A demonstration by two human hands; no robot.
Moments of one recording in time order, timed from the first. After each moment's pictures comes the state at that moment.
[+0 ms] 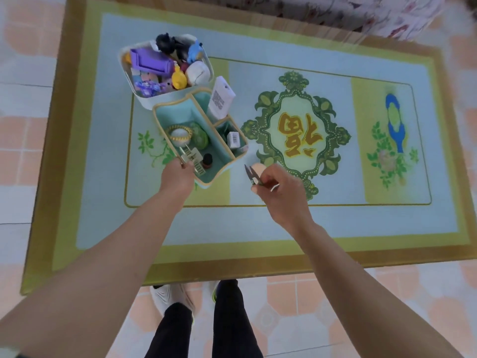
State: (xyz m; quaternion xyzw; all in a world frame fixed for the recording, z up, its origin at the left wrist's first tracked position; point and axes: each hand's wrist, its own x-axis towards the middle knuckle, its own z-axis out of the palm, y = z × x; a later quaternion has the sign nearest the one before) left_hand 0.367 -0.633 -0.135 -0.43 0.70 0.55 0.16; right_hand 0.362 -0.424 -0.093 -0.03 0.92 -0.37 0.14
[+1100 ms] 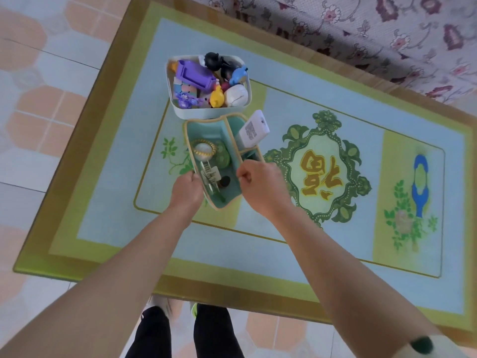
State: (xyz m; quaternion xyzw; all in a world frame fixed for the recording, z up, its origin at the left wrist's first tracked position) left_hand 0.359 -0.646 -0.136 -0.49 0.65 0.57 0.11; right_hand 0.280 -0.513 -0.091 -0.23 0.93 -0.20 0.20
